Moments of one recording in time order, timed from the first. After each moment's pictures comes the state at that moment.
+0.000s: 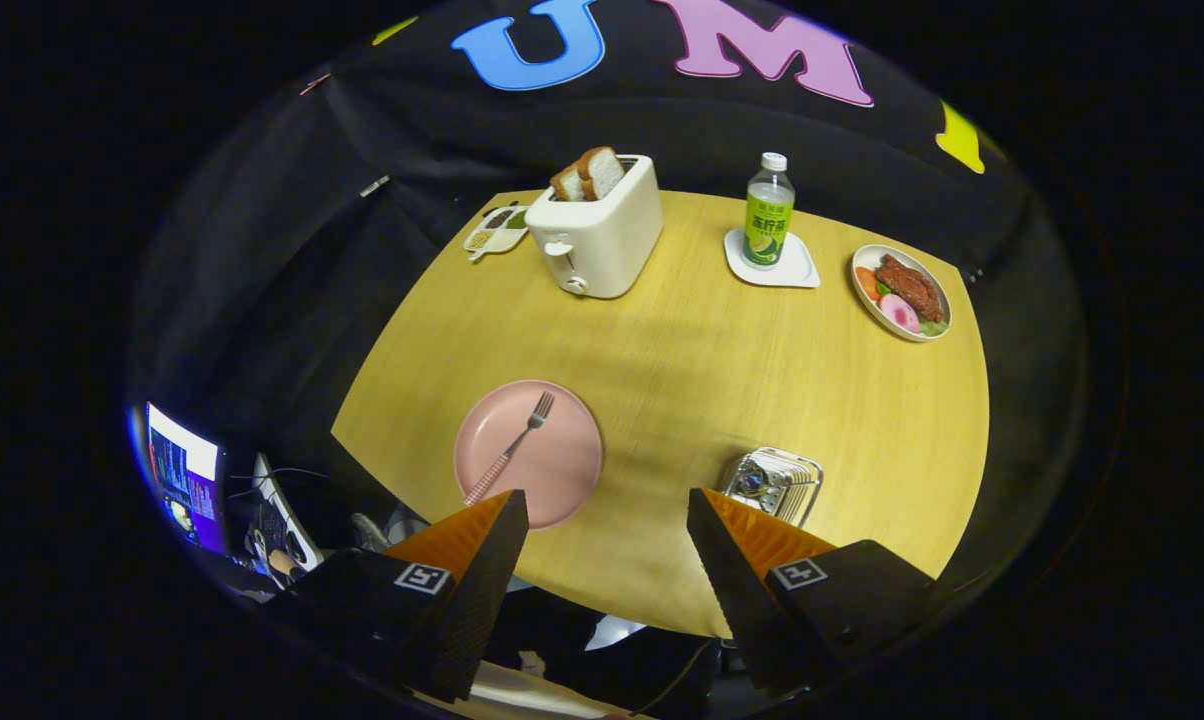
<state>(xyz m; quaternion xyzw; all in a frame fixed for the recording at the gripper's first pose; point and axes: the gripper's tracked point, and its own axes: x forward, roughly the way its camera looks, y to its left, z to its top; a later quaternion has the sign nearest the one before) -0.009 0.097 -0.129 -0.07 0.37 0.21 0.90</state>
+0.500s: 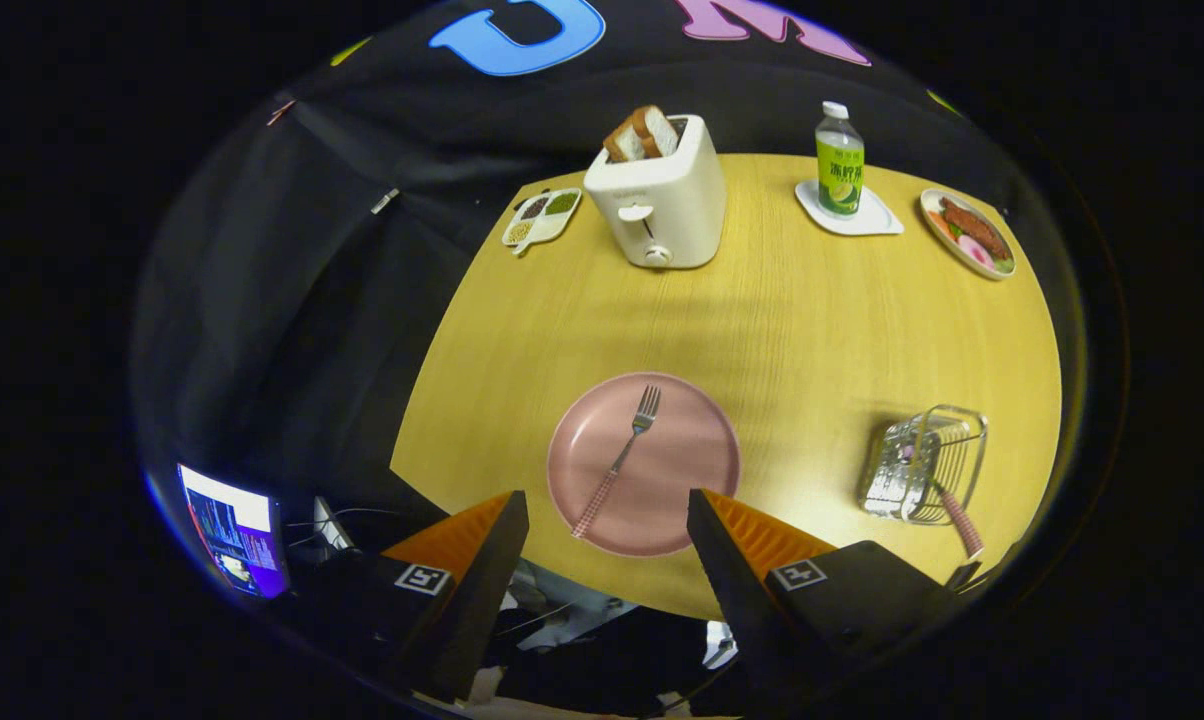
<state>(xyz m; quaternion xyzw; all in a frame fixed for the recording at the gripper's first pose) -0.008 0.210 -0.199 0.03 0.42 0.22 0.88</state>
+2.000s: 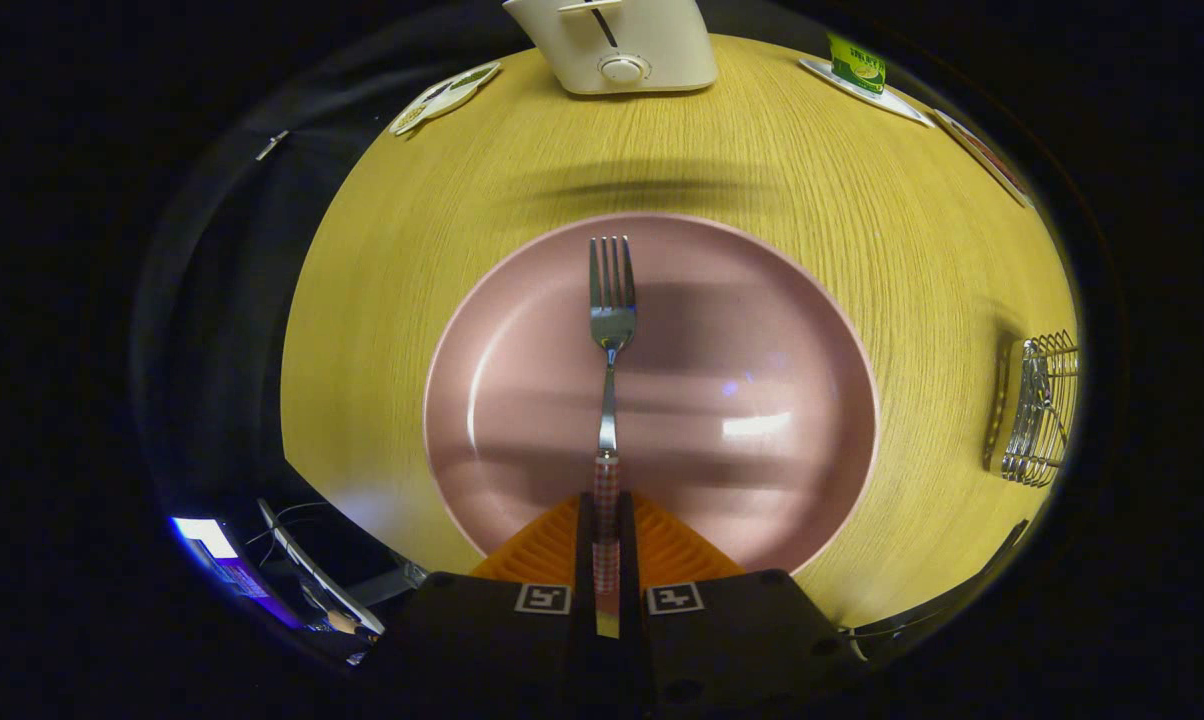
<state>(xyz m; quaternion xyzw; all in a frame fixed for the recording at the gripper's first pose) 0.029 0.237 -0.357 0.00 0.54 0.14 0.83</state>
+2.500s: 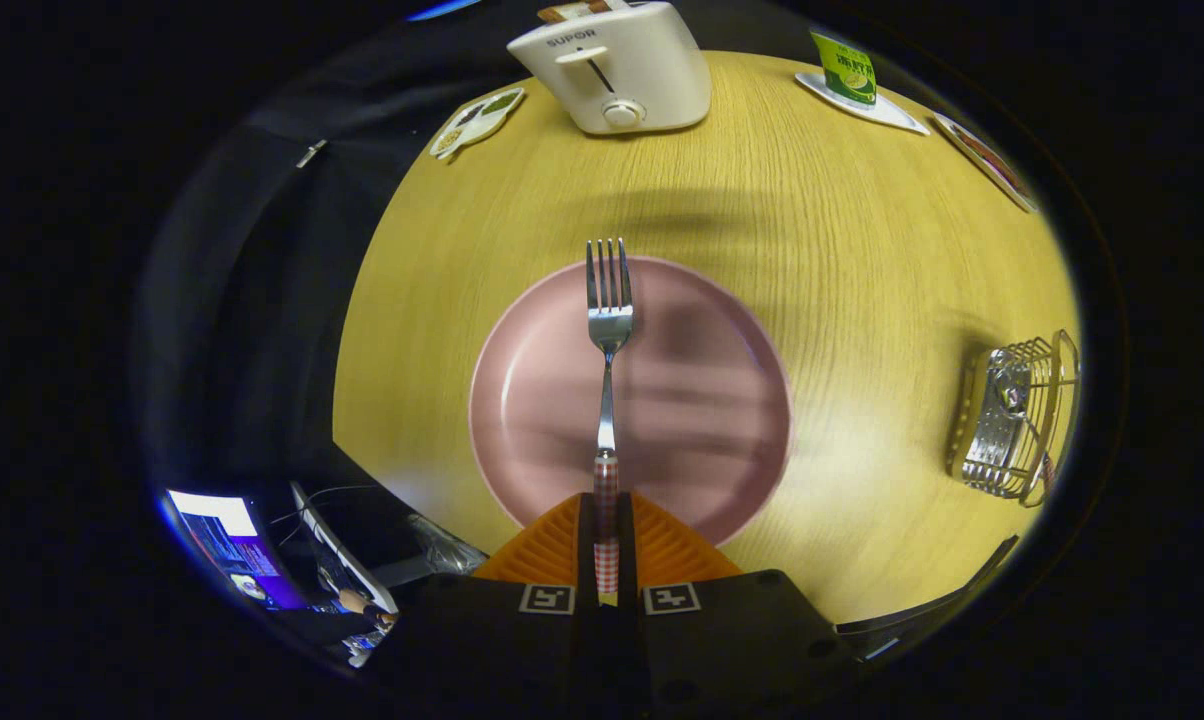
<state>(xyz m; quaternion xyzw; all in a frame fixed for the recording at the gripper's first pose) 0.007 0.208 -0.293 0.01 0.52 0.20 0.83</state>
